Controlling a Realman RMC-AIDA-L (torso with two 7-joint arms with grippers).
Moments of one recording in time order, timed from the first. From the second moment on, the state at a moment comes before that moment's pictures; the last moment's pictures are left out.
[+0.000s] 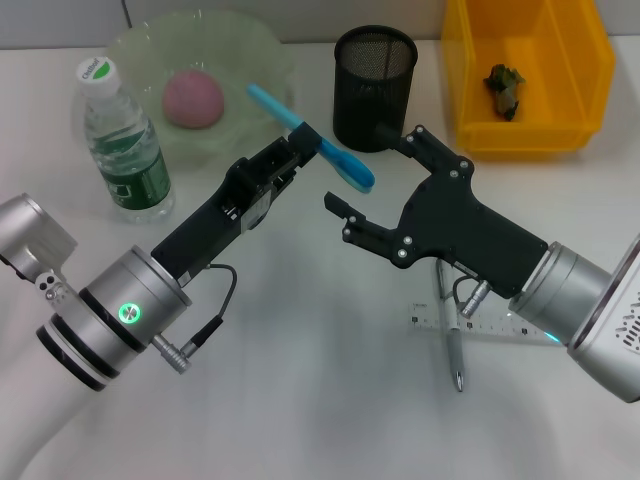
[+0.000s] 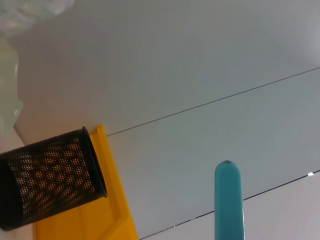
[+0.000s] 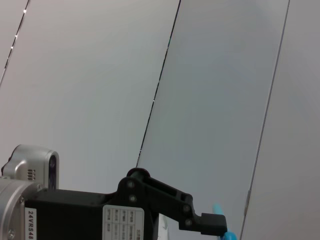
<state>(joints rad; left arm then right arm) -0.61 -2.08 0.50 -0.30 1.47 1.50 -1.44 0.58 2.09 -0.20 0.19 -1.92 -1.47 0.04</state>
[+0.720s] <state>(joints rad) -0.61 -2.08 0.47 -0.31 1.48 1.49 -1.43 0.60 2.09 -0.20 0.18 -1.93 -1.44 0.04</state>
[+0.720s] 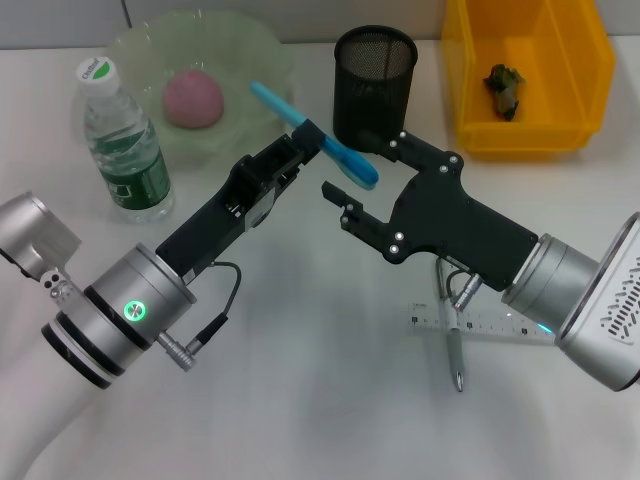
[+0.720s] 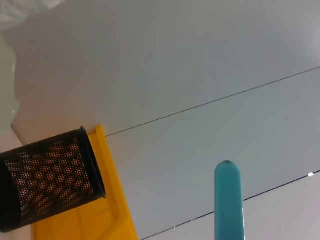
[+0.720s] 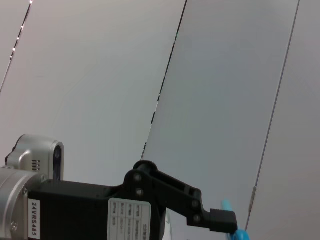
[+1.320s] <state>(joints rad) -0.62 -2.08 0.47 -0.31 1.48 1.48 -1.43 0.61 2.09 -0.20 0.18 -1.93 -1.44 0.04</state>
